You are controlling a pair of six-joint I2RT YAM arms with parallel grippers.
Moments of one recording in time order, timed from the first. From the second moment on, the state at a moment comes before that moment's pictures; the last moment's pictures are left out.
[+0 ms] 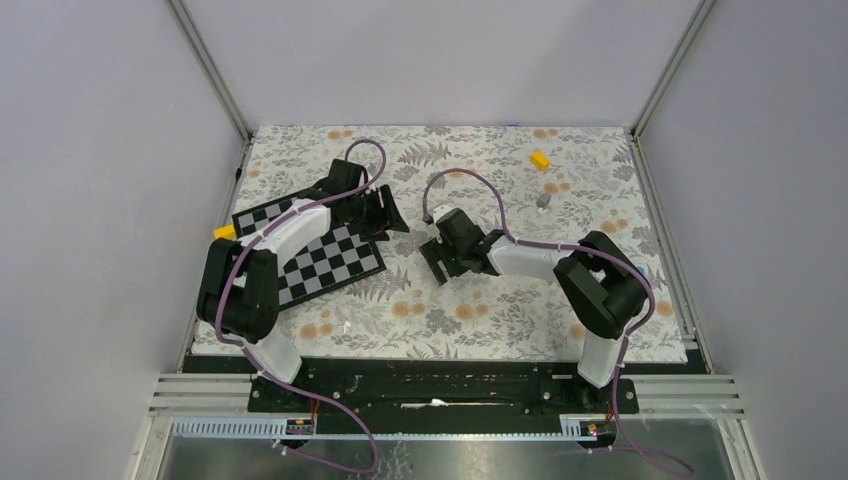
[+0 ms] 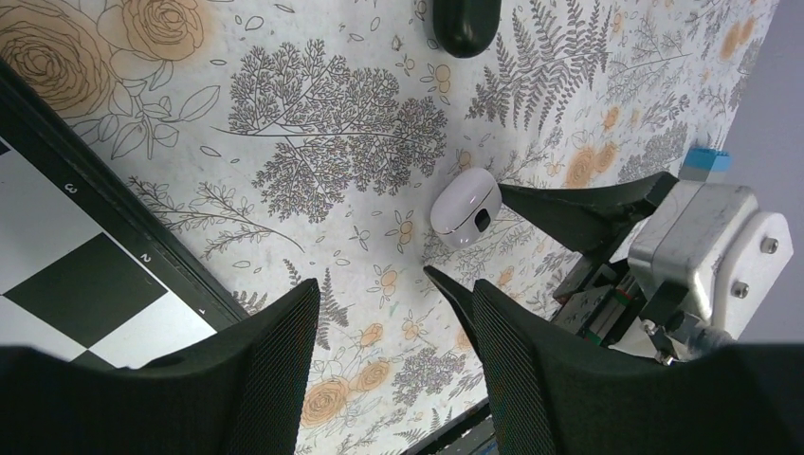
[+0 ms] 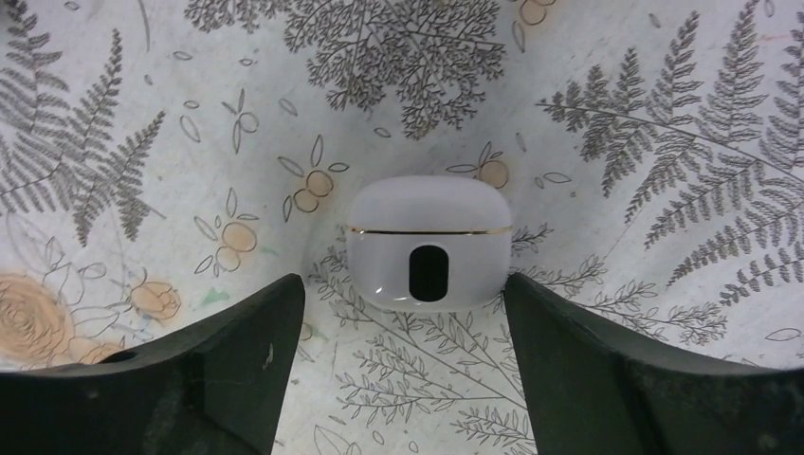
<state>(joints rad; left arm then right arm) -0.31 1.67 1.15 -0.41 0.42 -0.60 0.77 1.82 1.05 -0.18 0.06 0.13</state>
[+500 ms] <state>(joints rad) -0.31 1.67 1.15 -0.41 0.48 -0.60 0.77 1.86 1.07 -0.15 0.11 0.10</state>
